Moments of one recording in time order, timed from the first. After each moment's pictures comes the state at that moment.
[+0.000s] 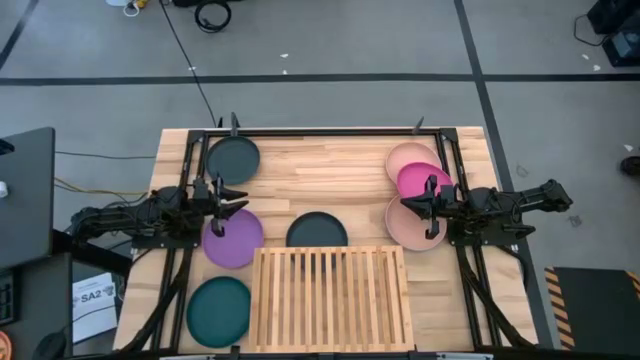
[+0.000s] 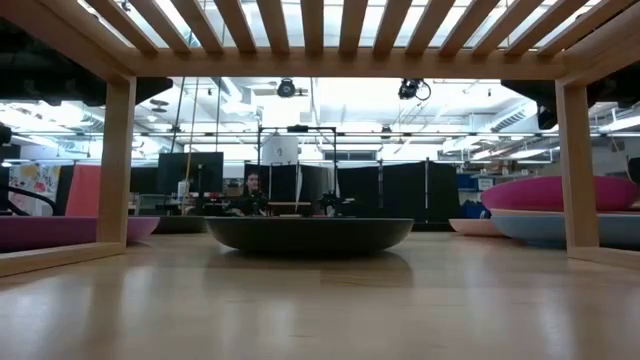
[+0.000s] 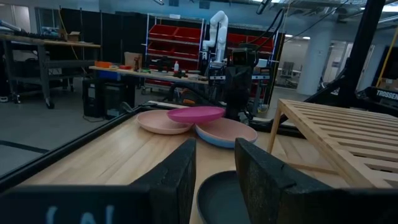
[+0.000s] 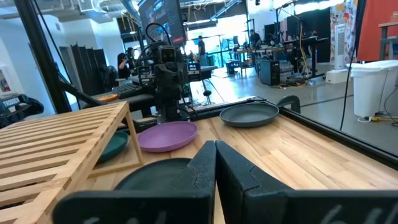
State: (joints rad) left arm 0.07 0.01 0.01 0.11 -0.12 -0.12; right arm 0.20 0.00 0.01 0.08 0.37 0.13
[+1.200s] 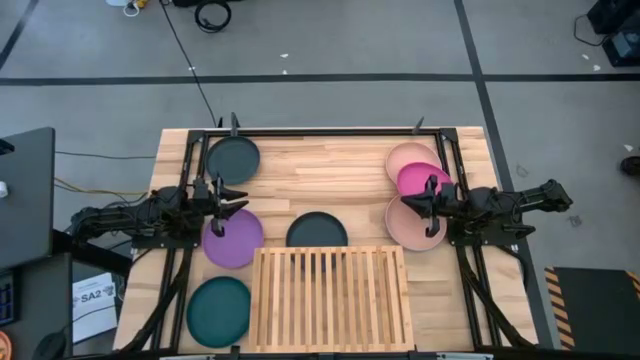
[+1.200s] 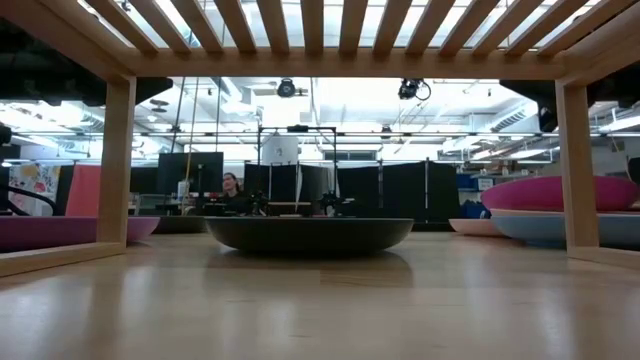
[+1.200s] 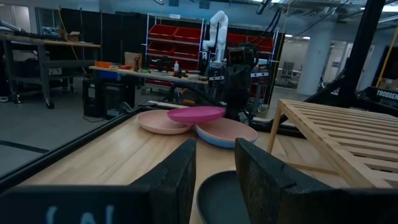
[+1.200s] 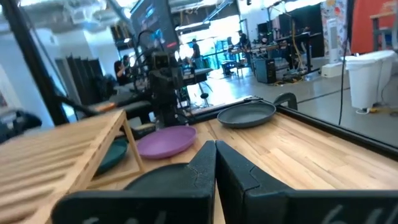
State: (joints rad) left arm 0.07 0.01 0.01 0.11 -0.12 -0.12; right arm 0.20 0.00 0.01 0.10 0.41 0.21
